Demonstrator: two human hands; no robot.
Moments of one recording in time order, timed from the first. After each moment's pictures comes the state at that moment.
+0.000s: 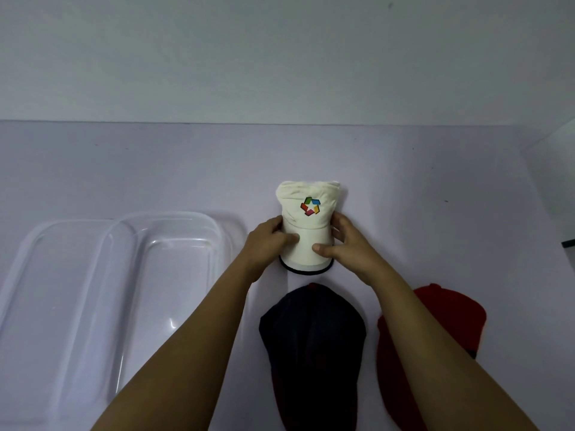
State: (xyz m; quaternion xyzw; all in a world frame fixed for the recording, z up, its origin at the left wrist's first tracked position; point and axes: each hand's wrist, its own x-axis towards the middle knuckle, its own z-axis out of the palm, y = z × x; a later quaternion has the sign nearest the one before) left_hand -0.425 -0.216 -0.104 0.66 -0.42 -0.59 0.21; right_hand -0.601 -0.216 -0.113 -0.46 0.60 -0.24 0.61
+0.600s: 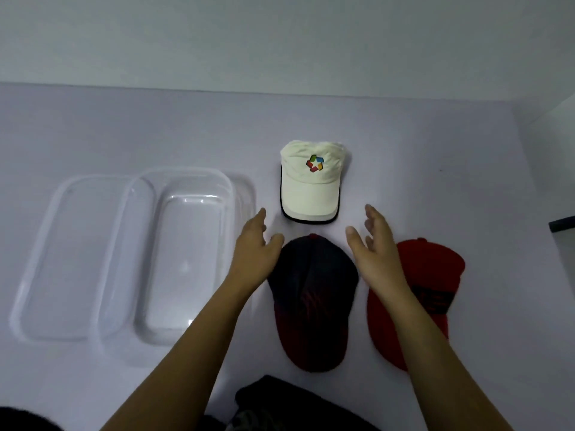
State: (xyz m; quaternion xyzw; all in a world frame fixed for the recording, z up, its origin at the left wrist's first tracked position) left_hand -0.420 -0.103 -0.069 0.72 -0.46 -0.46 0.24; right_hand -0.612 -0.108 -0.070 -0.47 0.68 -0.30 0.47
